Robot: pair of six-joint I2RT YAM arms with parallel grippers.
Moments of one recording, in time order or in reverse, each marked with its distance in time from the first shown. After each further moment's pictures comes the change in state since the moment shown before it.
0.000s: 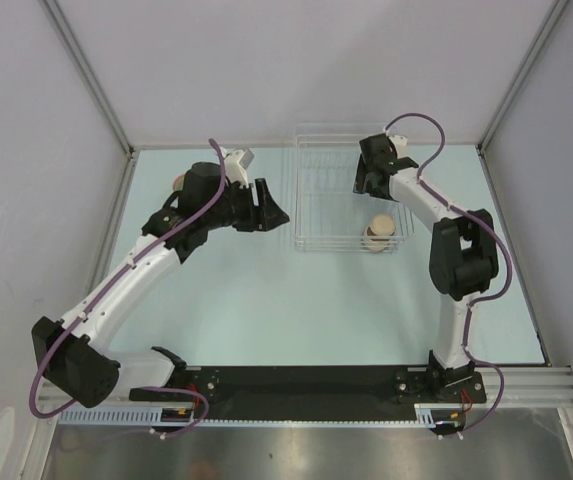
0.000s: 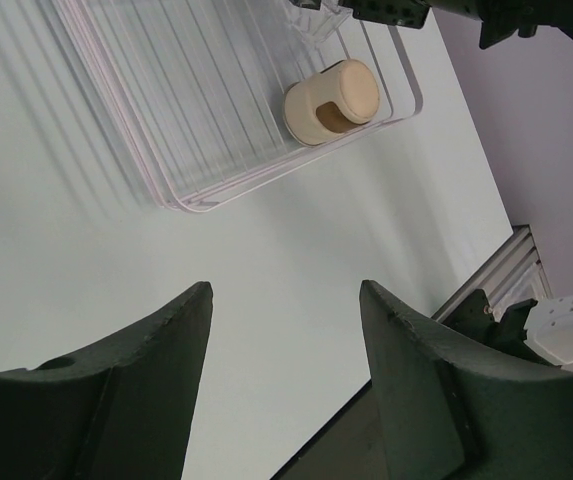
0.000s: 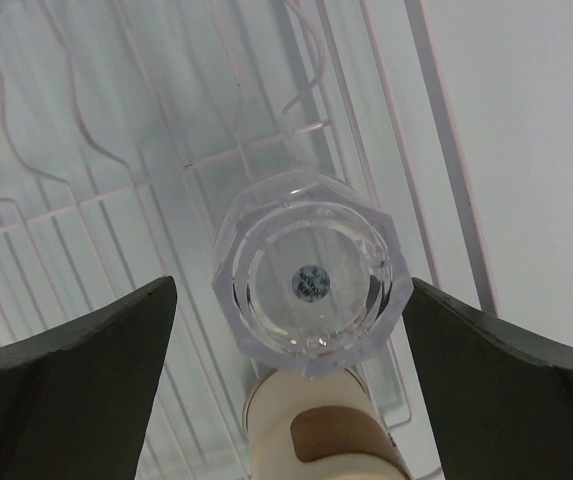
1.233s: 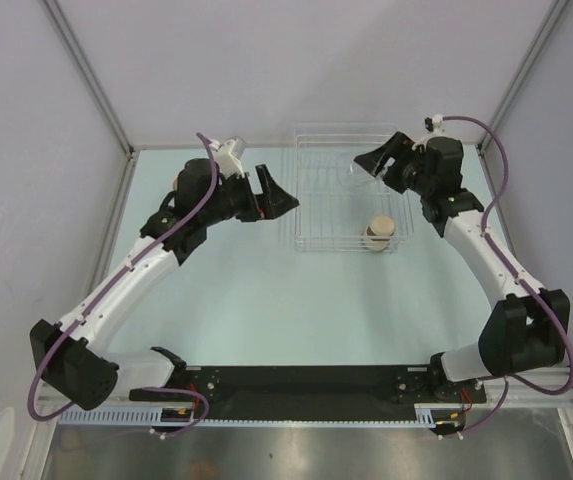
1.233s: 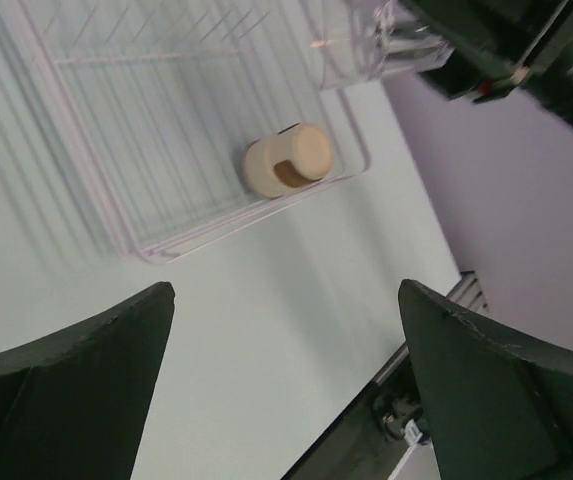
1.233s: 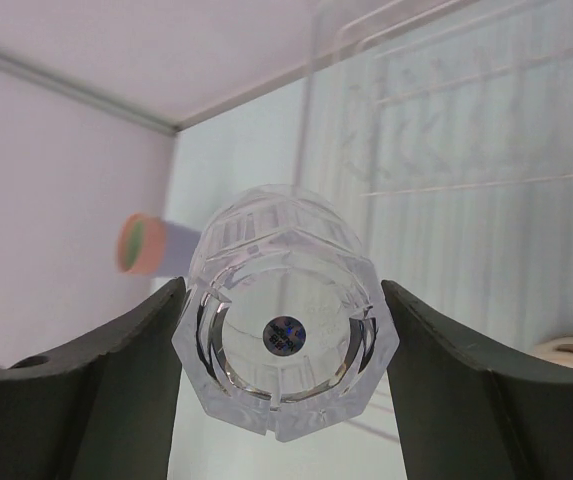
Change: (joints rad) left arm 0.000 0.004 -0.007 0.111 -0.013 -0.094; right arm -0.122 -0.529 -0.393 0.455 -0.696 0.234
